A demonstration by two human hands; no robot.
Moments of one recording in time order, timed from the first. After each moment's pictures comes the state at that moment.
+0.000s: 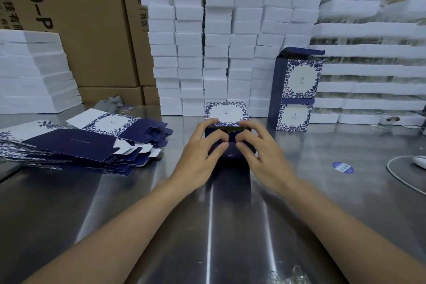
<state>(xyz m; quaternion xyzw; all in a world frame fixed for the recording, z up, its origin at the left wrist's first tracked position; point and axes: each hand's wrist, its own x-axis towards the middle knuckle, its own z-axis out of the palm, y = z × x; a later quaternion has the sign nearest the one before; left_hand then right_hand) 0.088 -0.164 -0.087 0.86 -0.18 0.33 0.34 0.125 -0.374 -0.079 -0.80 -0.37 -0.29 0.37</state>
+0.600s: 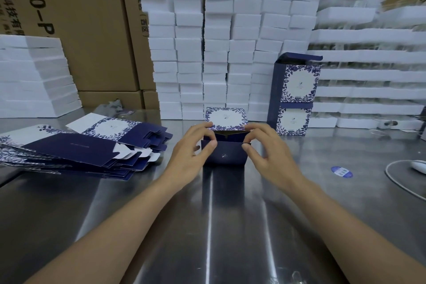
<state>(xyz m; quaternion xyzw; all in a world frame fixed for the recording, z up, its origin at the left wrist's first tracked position) 0.087 -0.147 -0.077 0.82 -0.16 0.30 0.47 0.137 -0.389 -0.070 -0.80 -0.36 -0.30 0.36</state>
